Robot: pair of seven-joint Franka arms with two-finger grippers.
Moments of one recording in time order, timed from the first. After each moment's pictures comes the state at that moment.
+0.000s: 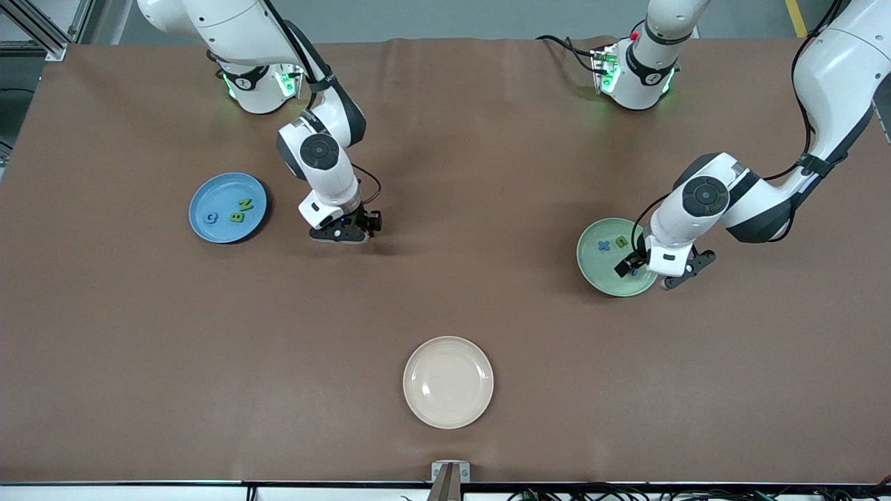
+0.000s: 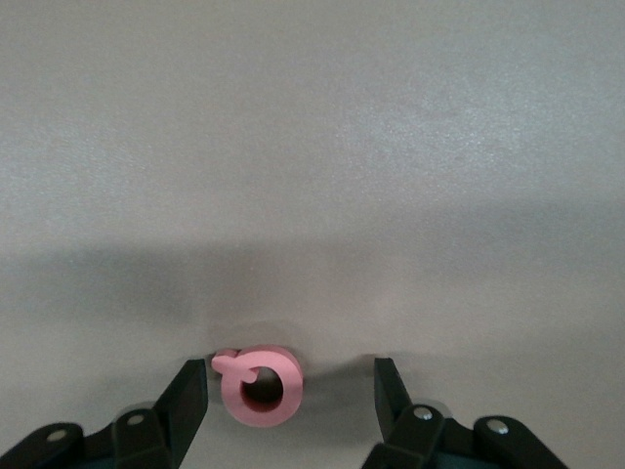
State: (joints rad) left arm 0.92 0.74 -1.11 -2.18 1.01 2.26 -1.41; right arm 0.64 0.39 -0.04 -2.31 -0.06 2.74 0.73
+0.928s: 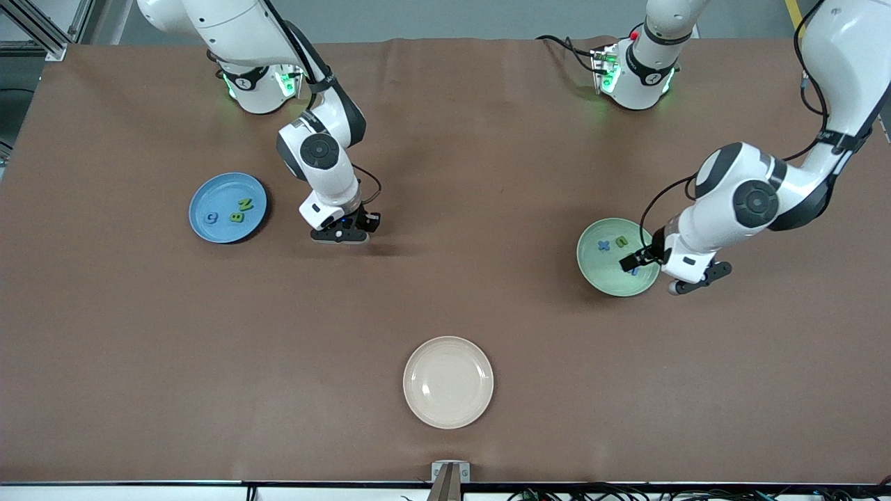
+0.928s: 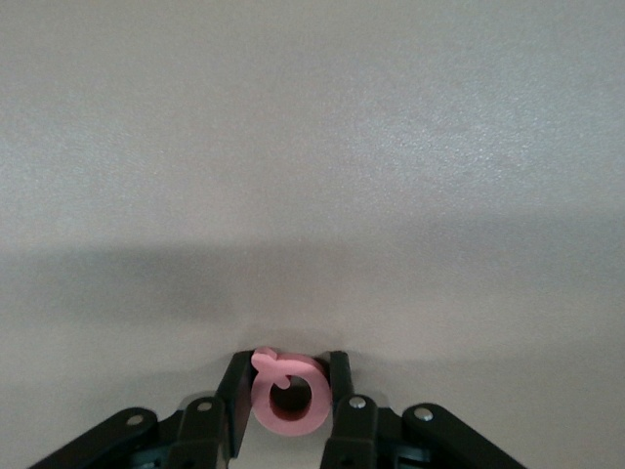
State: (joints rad) left arm 0.87 0.50 -1.05 -2.11 0.42 2.26 -0.77; right arm 0.64 0.40 -0.04 -2.31 -0.07 2.74 0.71
